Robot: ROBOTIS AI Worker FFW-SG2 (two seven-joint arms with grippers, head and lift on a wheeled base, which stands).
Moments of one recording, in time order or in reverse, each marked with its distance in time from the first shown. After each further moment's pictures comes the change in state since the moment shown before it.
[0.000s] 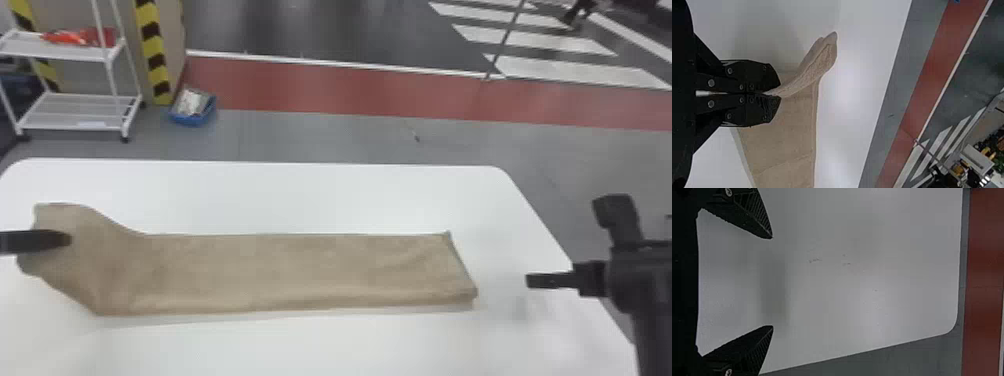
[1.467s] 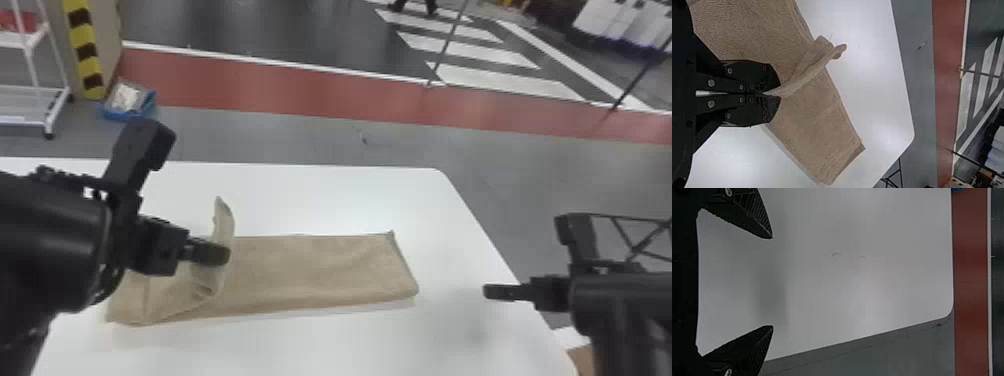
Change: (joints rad) left arm -0.053 -0.324 -0.621 -0.118 -0.103 0.013 0.340; right arm 0.154 -0.005 -0.111 -0.171 -0.102 0.020 0.029
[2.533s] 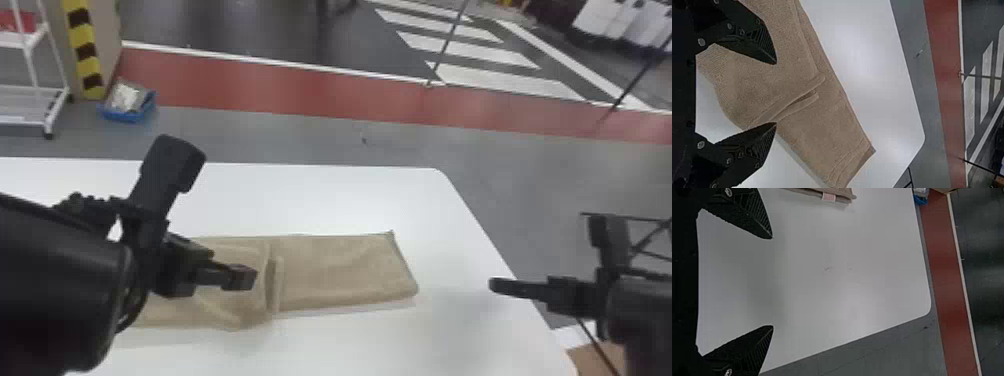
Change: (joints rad) left arm 0.079 0.000 -0.077 -0.120 0.044 0.000 0.192; right arm 0.067 0.026 -0.079 -0.203 -0.131 0.165 0.052
